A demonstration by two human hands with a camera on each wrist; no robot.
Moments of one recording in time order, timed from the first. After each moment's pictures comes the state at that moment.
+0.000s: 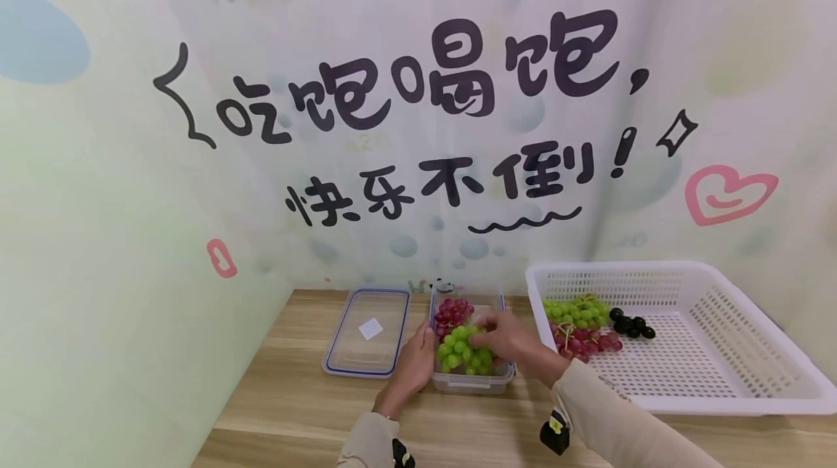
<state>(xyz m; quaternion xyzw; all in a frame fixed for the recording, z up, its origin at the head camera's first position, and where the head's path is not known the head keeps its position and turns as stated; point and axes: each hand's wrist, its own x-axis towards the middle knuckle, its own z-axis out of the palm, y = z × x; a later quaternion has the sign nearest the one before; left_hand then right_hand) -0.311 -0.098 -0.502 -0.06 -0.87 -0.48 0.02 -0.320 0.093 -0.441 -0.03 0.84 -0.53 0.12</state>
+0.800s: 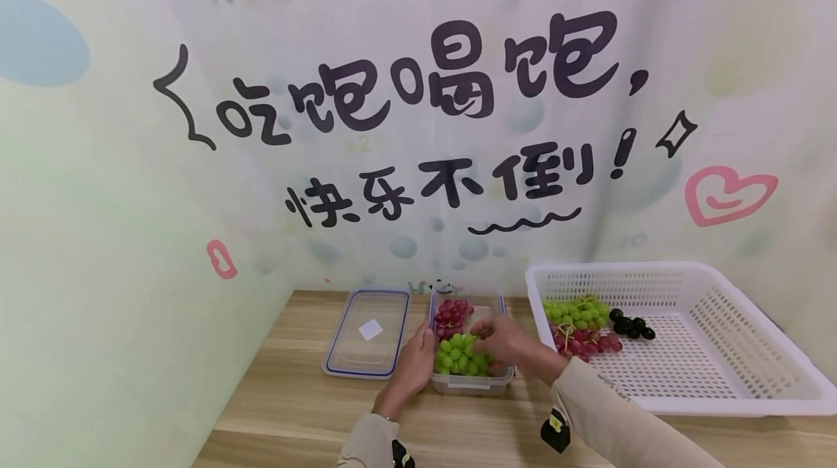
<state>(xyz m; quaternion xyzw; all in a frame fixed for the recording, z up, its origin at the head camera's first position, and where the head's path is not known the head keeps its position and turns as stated) -0.310 -0.098 -0.501 -0.06 -0.87 -0.49 0.01 -0.320 0.092 -0.437 -0.04 0.84 -0.51 0.17</state>
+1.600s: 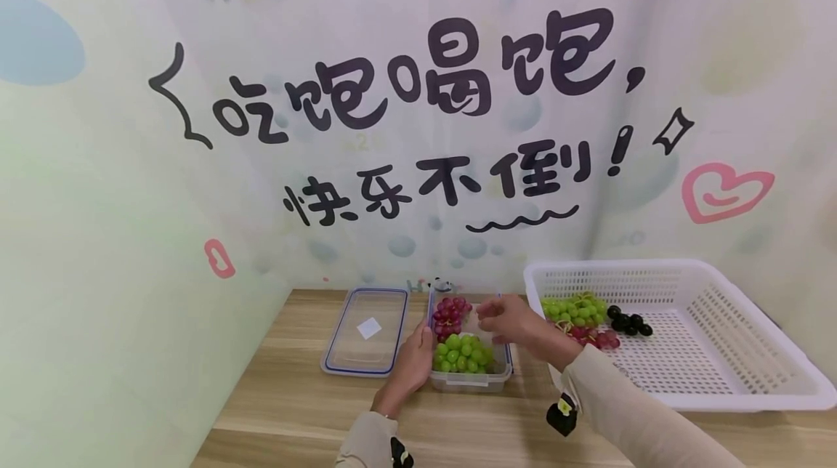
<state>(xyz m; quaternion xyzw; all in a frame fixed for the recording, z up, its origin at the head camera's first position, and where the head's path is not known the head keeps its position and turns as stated) -0.314 -0.098 -0.506 -0.05 -0.87 -0.48 0.01 -0.333 0.110 -0.416 -0.05 0.83 -0.53 0.17</state>
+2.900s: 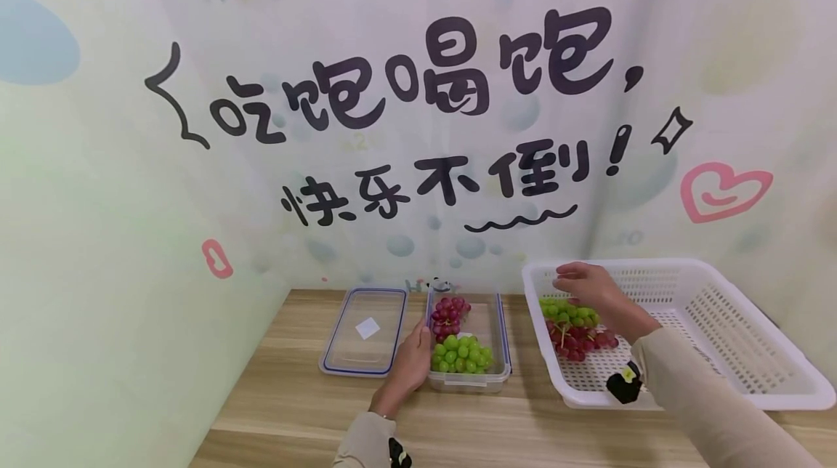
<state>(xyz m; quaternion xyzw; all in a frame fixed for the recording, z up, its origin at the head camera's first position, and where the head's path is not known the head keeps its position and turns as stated) -0.315 -0.097 -0.507 -0.05 -0.87 -0.48 0.02 -0.366 0.228 -0.402 0.02 0.85 -0.51 0.11</state>
